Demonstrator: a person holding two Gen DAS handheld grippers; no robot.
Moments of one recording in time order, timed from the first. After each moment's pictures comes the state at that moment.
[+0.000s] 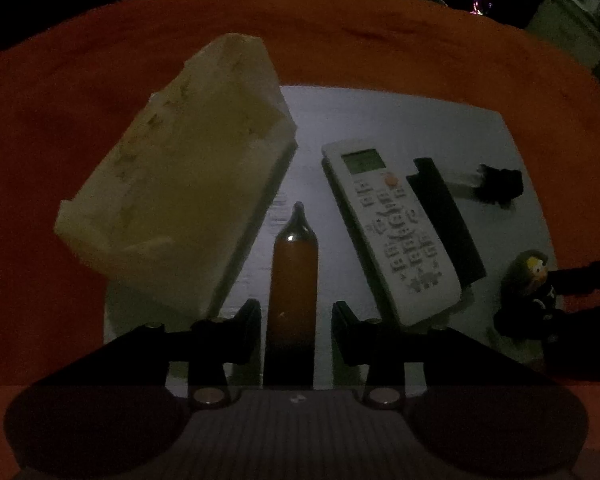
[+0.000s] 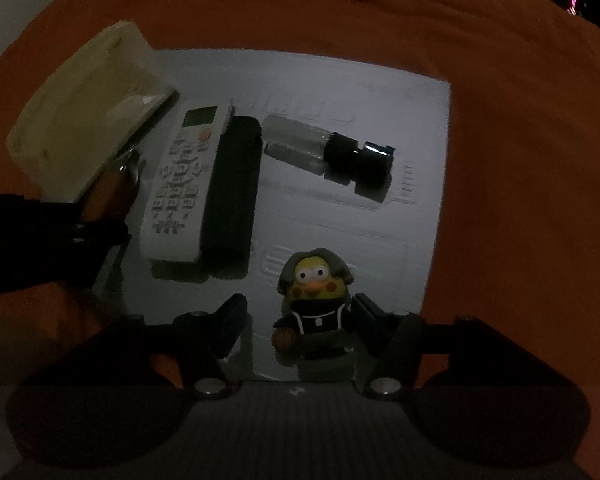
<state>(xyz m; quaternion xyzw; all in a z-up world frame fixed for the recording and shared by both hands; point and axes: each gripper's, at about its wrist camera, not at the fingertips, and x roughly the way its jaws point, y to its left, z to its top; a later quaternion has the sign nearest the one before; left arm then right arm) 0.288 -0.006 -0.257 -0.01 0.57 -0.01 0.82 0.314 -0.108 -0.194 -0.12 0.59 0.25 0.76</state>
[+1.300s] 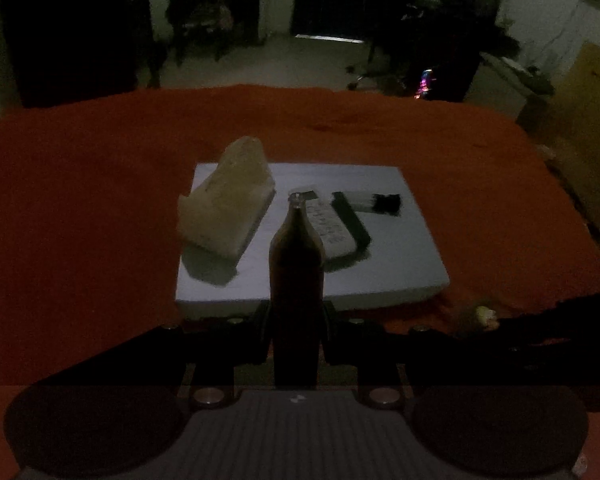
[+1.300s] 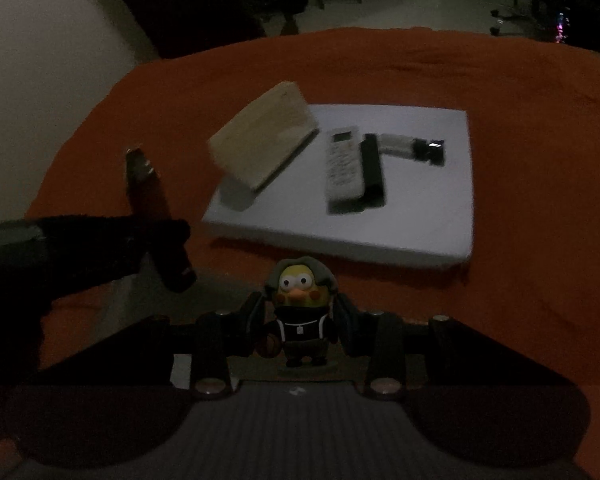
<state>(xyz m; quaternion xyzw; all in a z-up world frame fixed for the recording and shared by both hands) 0.114 -0.009 -0.117 -0.01 0.45 -0.04 0.89 0.113 -0.133 -0.050 -0.01 0.51 0.30 0.80</state>
